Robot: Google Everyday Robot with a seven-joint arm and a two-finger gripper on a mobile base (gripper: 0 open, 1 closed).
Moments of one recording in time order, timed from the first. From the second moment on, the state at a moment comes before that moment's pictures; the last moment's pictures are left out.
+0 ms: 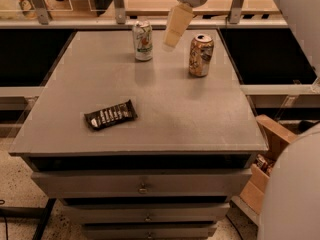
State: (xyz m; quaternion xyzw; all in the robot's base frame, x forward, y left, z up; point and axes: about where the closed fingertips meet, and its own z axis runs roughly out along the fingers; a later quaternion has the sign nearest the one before) arm 0.677 -0.045 0.991 -0.64 0.71 0.00 0.28
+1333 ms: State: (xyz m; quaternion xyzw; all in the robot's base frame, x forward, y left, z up) arm 0.754 0.030 0.940 -0.63 0.71 0.03 0.29
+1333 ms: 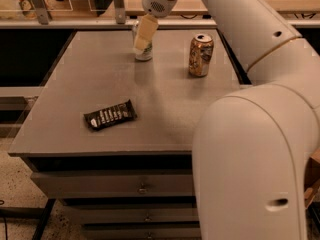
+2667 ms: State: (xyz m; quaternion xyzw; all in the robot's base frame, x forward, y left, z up) arm 0.794 0.043 0.895 -0.64 0.71 0.05 0.28
